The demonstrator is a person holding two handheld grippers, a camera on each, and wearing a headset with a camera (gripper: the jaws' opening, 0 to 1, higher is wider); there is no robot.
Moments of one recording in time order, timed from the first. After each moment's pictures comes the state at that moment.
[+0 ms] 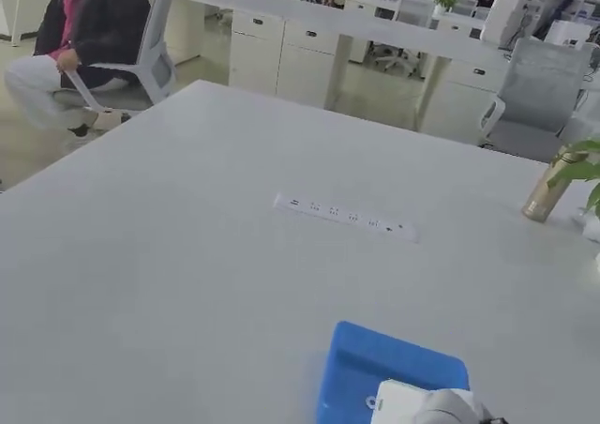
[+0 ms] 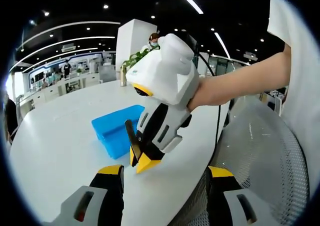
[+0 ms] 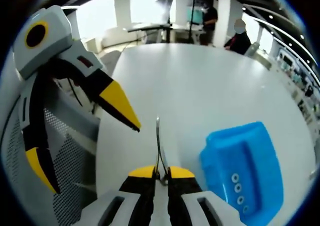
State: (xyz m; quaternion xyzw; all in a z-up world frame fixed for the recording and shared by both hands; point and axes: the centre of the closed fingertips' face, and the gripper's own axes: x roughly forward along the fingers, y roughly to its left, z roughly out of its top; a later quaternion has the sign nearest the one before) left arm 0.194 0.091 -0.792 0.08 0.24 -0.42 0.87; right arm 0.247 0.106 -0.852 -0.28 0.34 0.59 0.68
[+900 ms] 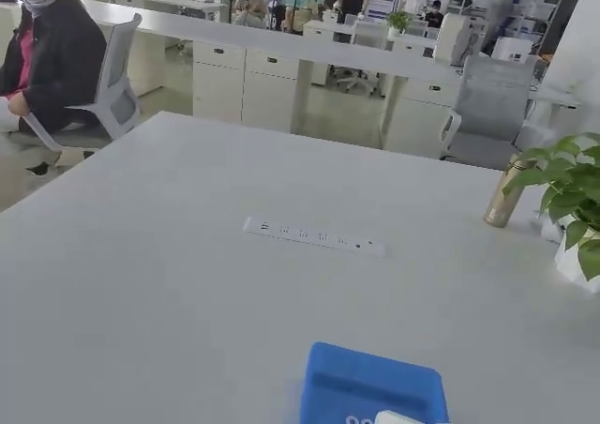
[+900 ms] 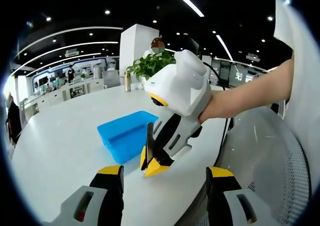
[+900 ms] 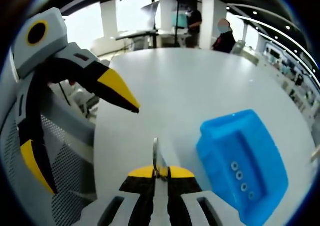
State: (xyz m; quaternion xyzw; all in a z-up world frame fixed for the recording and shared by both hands) left arm 0.198 0.094 -0.782 0.08 0.22 -0.41 0.88; right arm 0.246 0.099 -0.854 -0.25 0.34 0.56 0.71
